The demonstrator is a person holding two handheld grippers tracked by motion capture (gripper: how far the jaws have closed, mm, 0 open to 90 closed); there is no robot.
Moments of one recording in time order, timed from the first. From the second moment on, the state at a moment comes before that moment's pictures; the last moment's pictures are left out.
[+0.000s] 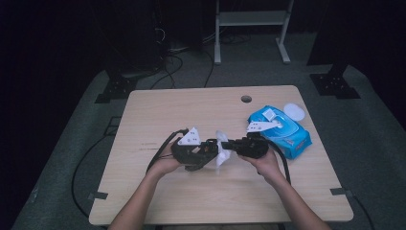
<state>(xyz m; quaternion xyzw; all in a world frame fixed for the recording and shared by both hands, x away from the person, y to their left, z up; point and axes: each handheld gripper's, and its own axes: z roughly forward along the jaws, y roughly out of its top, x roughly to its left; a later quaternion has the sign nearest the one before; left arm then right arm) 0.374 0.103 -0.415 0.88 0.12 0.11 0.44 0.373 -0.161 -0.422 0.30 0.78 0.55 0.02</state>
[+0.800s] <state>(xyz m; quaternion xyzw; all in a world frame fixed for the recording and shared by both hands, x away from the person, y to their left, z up) 0.405 0.086 -0.434 0.94 0.12 0.09 0.31 0.379 -0.166 -0.438 0.32 0.78 0.54 0.01</state>
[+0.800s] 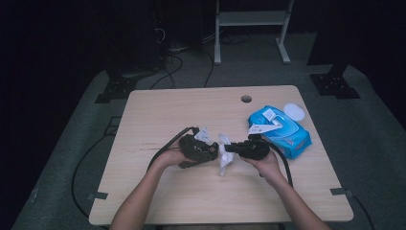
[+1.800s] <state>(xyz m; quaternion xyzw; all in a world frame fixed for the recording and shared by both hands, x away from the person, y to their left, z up) 0.404 0.153 -0.427 0.87 0.21 0.05 0.44 0.379 -0.153 -0.438 0.31 0.78 0.54 0.00</state>
